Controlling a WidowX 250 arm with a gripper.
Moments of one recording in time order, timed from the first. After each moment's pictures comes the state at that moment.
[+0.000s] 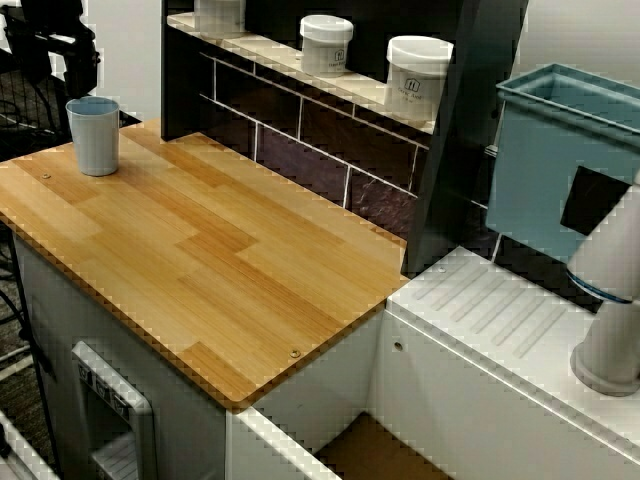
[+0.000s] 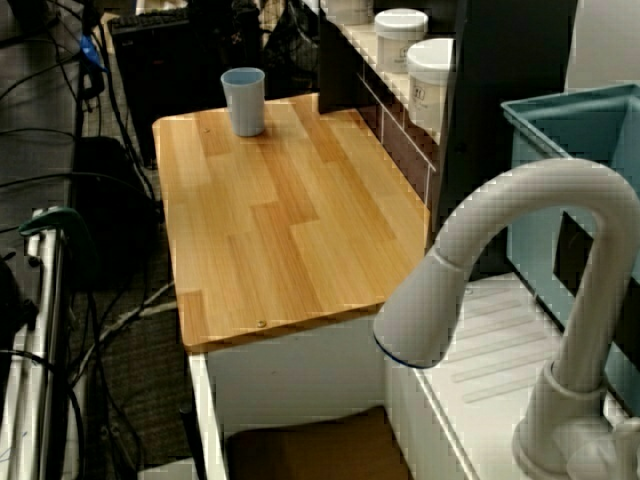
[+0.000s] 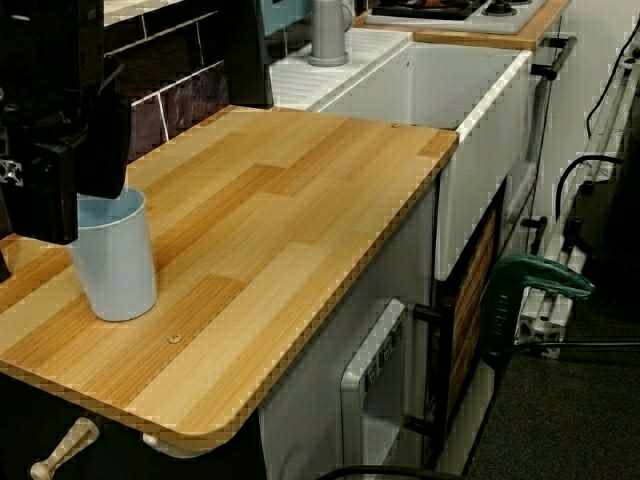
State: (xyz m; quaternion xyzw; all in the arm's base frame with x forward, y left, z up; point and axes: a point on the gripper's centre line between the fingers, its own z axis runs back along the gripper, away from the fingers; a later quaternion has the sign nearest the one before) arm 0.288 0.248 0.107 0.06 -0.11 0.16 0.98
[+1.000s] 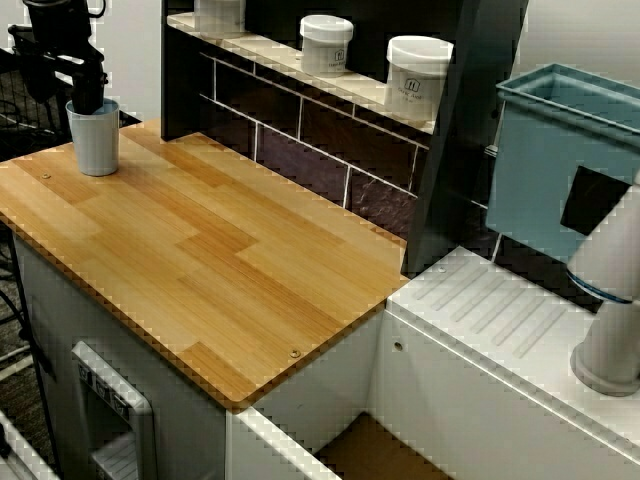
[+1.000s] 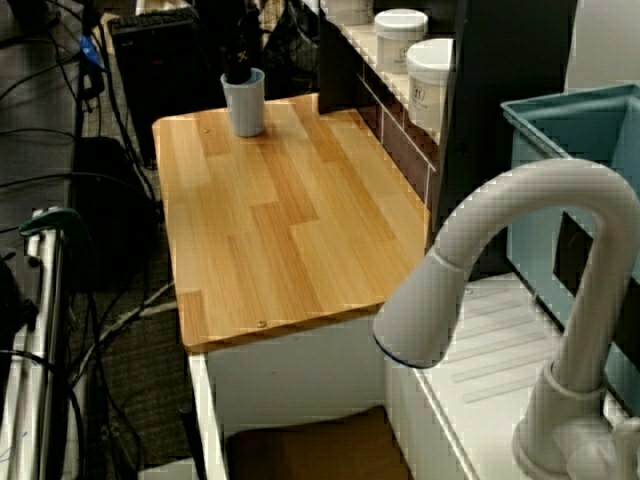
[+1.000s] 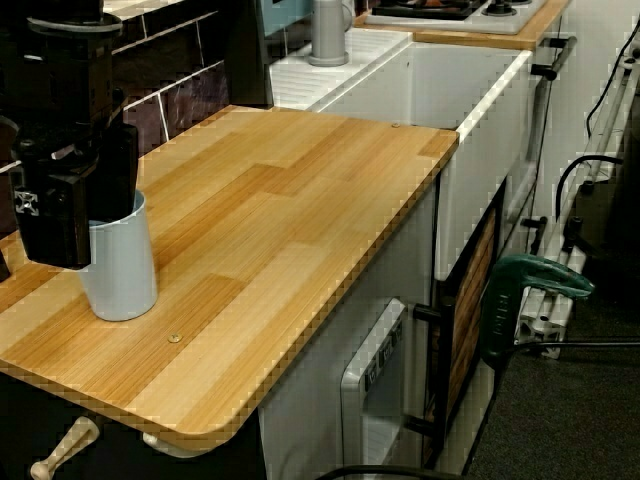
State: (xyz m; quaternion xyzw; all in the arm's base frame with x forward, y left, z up) arm 0.290 0.244 0.089 0.07 -0.09 0.17 0.98
